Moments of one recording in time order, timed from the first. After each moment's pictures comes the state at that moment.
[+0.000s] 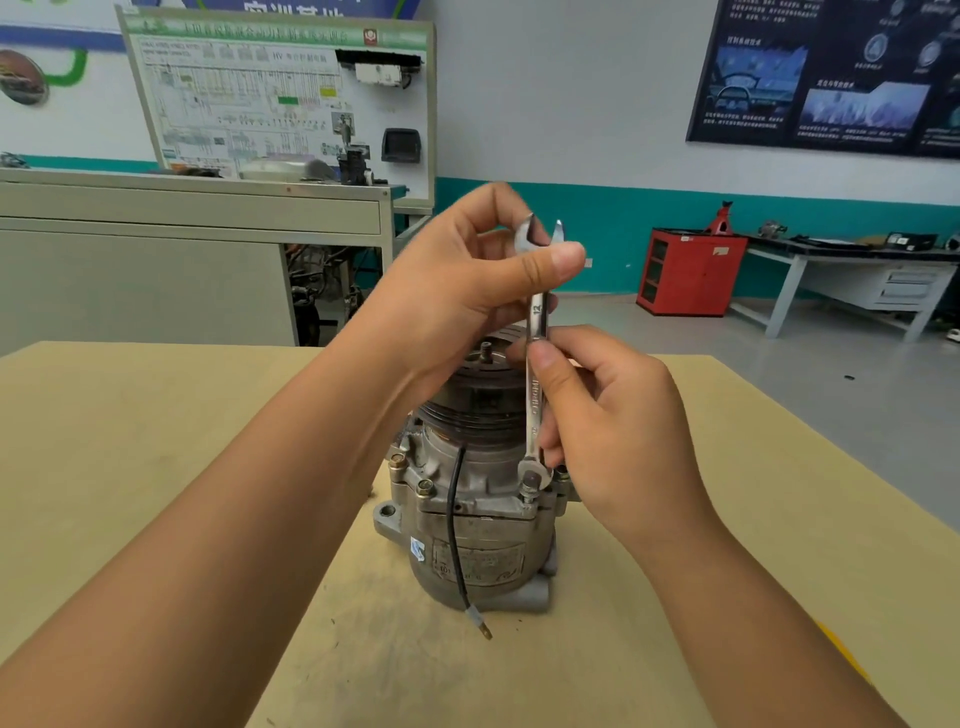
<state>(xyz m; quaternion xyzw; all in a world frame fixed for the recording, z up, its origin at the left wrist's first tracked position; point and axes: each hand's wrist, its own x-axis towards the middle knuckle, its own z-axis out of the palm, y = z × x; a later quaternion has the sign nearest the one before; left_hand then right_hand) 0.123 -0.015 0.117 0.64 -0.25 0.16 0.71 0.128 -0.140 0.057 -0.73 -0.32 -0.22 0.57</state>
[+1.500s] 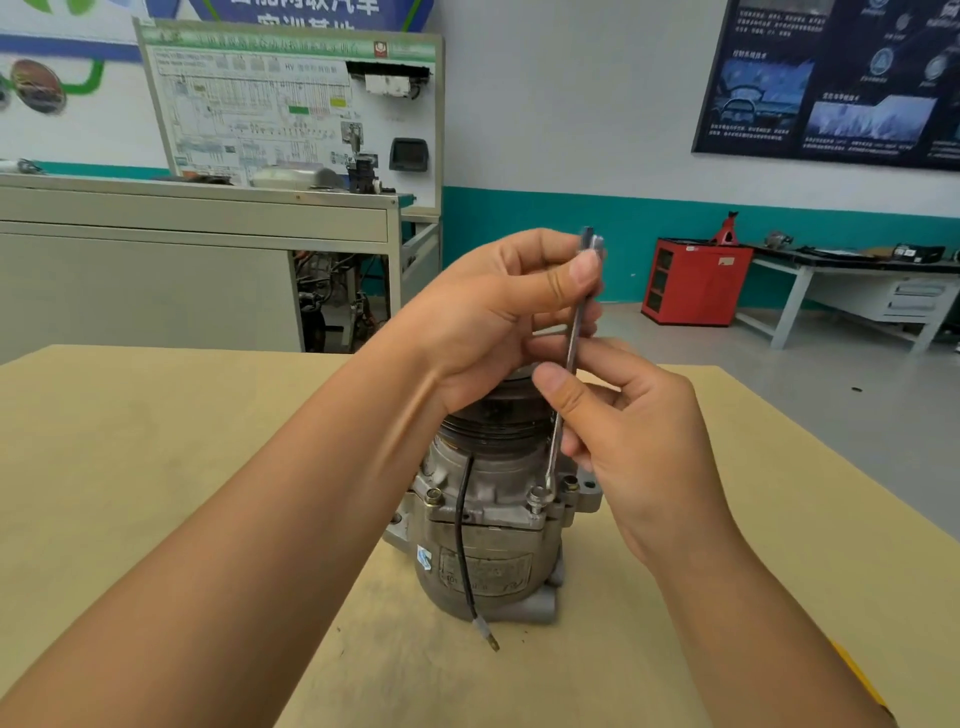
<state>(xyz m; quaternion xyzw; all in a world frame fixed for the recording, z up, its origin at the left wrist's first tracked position) 0.129 -0.019 0.117 0.62 -0.24 0.04 0.74 0.131 -0.144 0.056 -0.65 -0.31 -0.12 0.68</state>
